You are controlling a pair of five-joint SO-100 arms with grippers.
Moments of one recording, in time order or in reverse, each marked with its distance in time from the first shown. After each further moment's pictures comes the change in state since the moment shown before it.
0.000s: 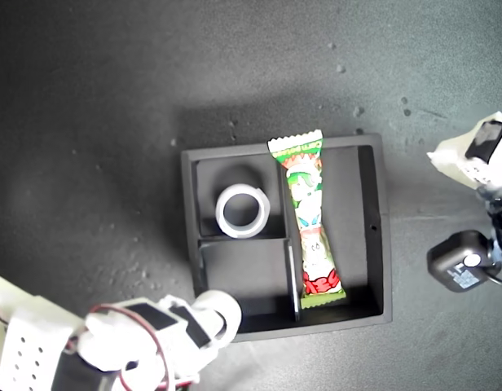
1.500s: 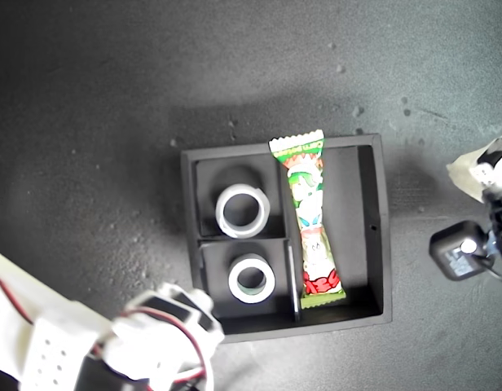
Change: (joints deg) arm 0 -2.6 -3.3 -16.9 25.4 -5.2; arm 1 -0.2 14.5 24.6 -9.1 13.8
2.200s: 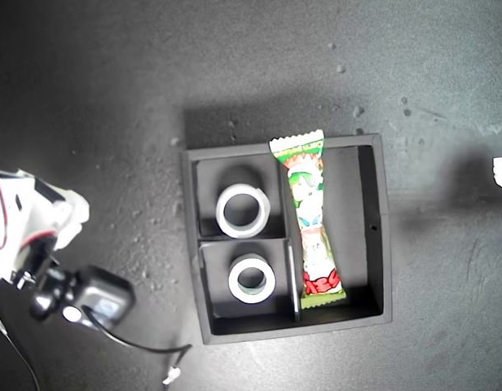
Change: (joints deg) arm 0 -10.9 63.8 90.0 -31.9 0.3; arm 1 1.8 47.1 37.8 -1.1 12.1
